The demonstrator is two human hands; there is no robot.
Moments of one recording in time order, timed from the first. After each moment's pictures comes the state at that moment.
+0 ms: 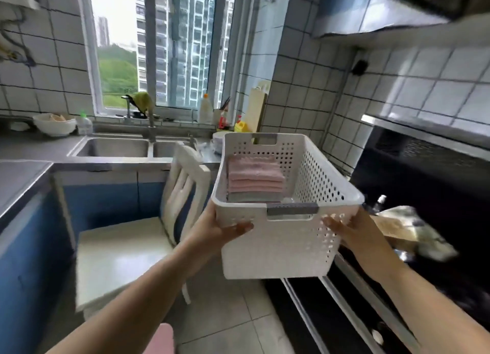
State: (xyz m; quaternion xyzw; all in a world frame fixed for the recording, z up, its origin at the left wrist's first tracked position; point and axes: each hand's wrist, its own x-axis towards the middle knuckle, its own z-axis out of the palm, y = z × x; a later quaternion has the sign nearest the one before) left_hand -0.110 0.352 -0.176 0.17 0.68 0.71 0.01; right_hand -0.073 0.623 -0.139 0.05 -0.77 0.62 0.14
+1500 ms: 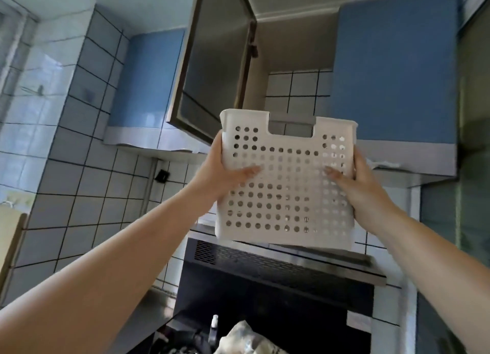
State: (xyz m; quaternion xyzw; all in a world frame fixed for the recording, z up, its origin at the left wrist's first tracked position) left_hand -0.315 0.658 0.164 0.58 0.41 0.70 0.06; right_hand -0.102 0.805 0.180 -0.03 -0.73 0.39 0.56
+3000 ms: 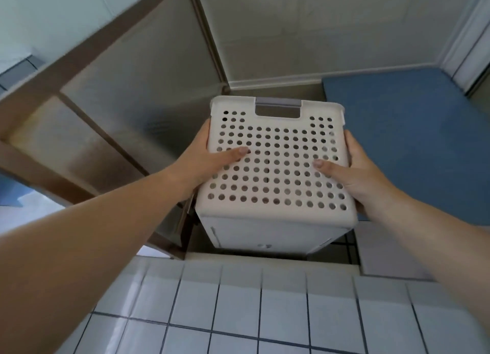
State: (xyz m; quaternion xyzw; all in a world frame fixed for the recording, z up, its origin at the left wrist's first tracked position) left_hand -0.476 0.906 0.387 0.68 0.27 0.67 -0.12; right_hand -0.240 1.024 0.390 0.07 -0.76 0.16 0.63
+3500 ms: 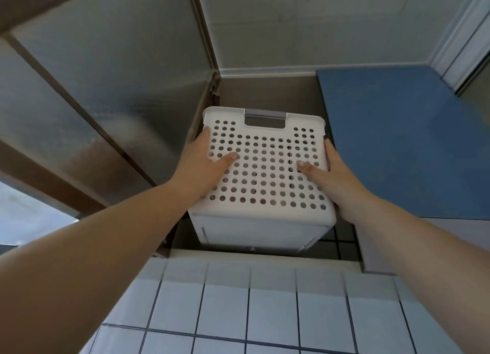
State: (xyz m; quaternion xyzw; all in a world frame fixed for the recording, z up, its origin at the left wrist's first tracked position) left_hand -0.499 0.972 0.390 0.60 0.36 0.65 -0.29; right_hand -0.280 1.074 0.404 -0.02 -0.75 0.16 0.65
